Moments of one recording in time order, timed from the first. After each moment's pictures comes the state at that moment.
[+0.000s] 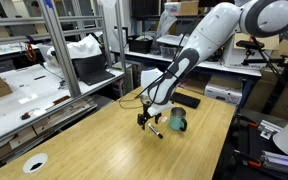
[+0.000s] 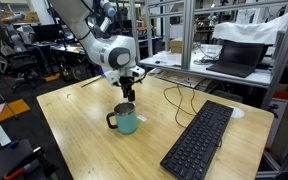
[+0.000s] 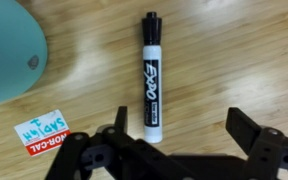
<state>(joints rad) 0.22 0.83 0.03 -1.76 0.13 2.55 0.50</state>
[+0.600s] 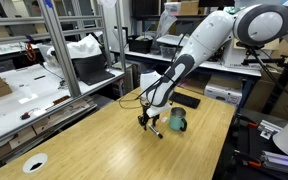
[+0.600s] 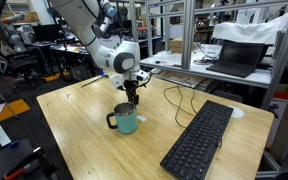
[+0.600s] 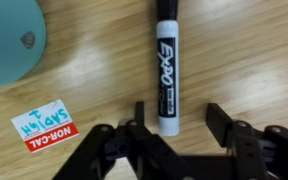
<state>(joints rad) 0.22 0.90 0.01 -1.69 0.13 2.55 0.49</state>
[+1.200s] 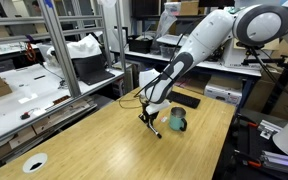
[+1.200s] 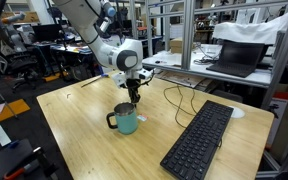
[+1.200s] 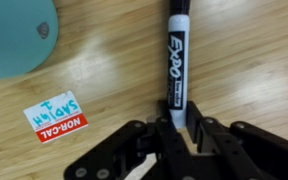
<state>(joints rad) 0.21 0.90 0.00 -1.65 0.14 2.49 0.49</state>
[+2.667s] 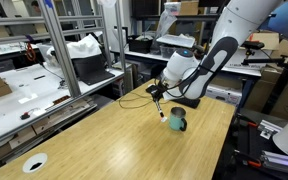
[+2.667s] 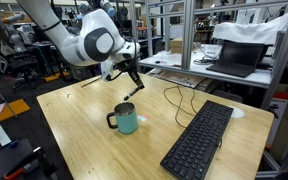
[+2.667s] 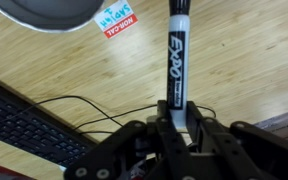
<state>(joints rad) 0.65 0.51 -0.48 -2.27 0.01 3.16 0.79</state>
